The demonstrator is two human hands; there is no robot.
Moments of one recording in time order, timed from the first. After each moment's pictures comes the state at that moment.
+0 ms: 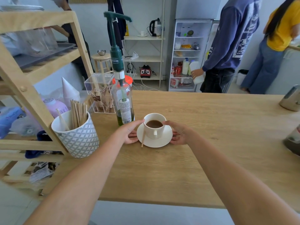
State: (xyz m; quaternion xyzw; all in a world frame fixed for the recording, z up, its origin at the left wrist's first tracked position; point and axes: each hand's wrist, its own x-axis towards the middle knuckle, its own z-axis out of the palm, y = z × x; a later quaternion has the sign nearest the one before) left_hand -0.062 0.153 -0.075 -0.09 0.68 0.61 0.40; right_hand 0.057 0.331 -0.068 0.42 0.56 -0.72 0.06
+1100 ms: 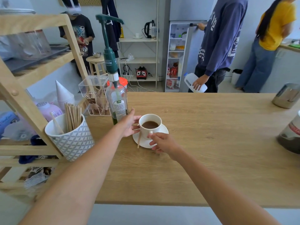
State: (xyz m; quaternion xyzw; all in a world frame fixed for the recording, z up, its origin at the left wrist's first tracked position) left_hand -0.063 0.176 -0.052 0.03 0.69 0.61 0.39; right_hand 0.083 0.276 -0.087 0.25 0.72 -0.65 0.00
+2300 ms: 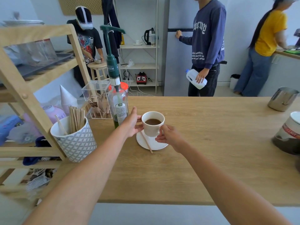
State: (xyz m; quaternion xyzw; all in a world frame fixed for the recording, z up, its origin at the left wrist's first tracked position) left_hand -0.045 0.185 -0.035 0.01 0.66 0.66 0.34; right_hand 0.079 0.299 -0.067 0.25 0.67 -0.69 -0.08
